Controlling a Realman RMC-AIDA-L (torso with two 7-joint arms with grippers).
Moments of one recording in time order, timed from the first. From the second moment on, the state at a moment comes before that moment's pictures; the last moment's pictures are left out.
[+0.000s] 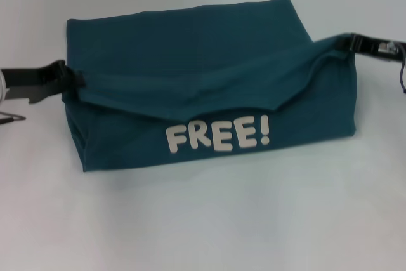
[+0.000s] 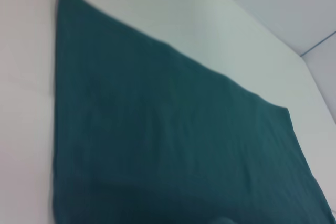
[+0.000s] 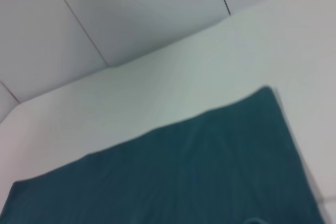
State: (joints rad) left arm -0.79 -1.99 0.60 0.66 2.33 1.08 -2.56; right arm 0.72 2.01 -0.61 -0.63 -2.12 -0.82 2.15
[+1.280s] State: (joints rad) left arm -0.84 -2.02 0.81 0.54 2.33 0.74 -2.54; right arm 0.87 2.02 -0.78 -0.44 -2.17 -0.40 2.14
